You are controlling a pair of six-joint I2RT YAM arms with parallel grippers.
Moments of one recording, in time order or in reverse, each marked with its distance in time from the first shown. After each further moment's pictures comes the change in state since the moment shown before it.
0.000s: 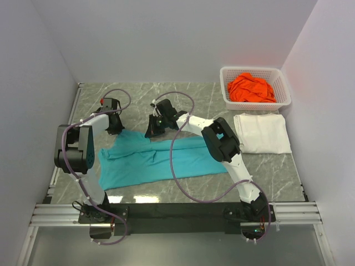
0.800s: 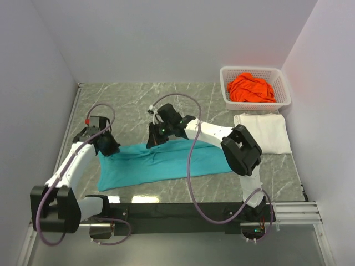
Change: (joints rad) left arm -0.005 -0.618 -0.302 -0.304 0.140 -0.255; right arm 0.085 -0.393 -0.323 -0.056 -0.006 -0.108
